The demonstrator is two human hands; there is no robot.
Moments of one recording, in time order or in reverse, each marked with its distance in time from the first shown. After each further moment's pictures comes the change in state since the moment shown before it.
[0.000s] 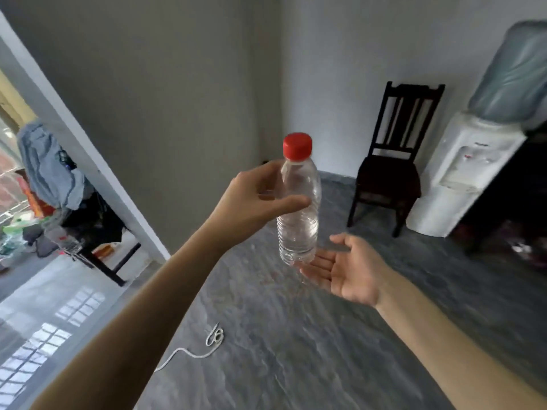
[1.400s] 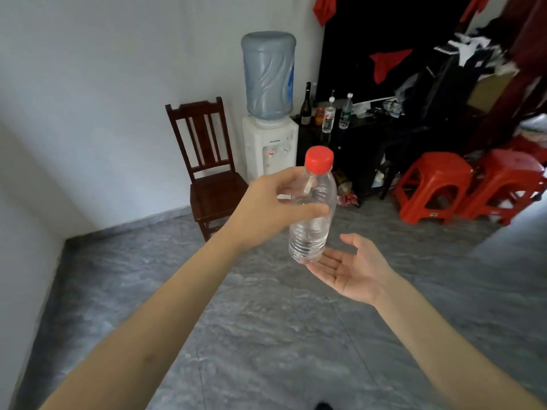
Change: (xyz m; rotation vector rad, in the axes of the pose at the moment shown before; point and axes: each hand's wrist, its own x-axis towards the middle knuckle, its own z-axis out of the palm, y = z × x) left_hand 0.292 0.050 0.304 -0.250 -0.762 0.353; right_hand -0.071 -0.210 -0.209 0.581 0.396 -0.587
